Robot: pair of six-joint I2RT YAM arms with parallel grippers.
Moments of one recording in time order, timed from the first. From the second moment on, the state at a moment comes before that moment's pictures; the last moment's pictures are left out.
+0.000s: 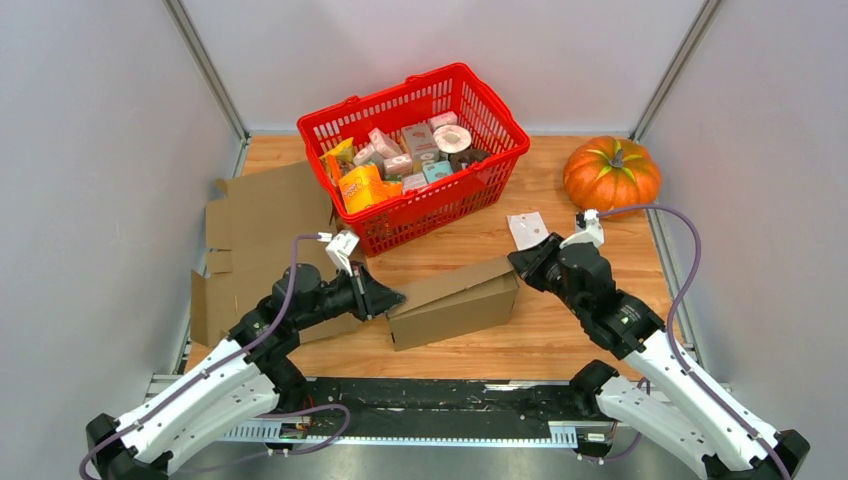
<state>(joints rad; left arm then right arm) -0.76 0.60 0.47 -0.11 0.28 -0.77 0.65 0.70 0.70 -0.44 0.25 0.95</state>
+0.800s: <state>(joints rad) -0.76 0.74 0.61 -0.24 0.33 -0.73 0.65 0.60 0.60 -0.38 0.20 0.67</state>
